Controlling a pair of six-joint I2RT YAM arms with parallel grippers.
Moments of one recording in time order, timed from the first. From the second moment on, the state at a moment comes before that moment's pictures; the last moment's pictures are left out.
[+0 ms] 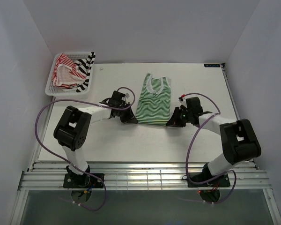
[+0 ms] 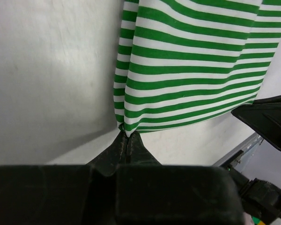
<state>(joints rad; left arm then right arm) -0.45 1.87 1.05 -0.15 0.40 -0.72 0.28 1.60 0.73 -0.03 -0.49 0.47</state>
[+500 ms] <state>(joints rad) -0.53 1.41 1.00 -0.35 0.35 -0.77 0.29 1.09 0.69 -0.35 -0.54 0.46</state>
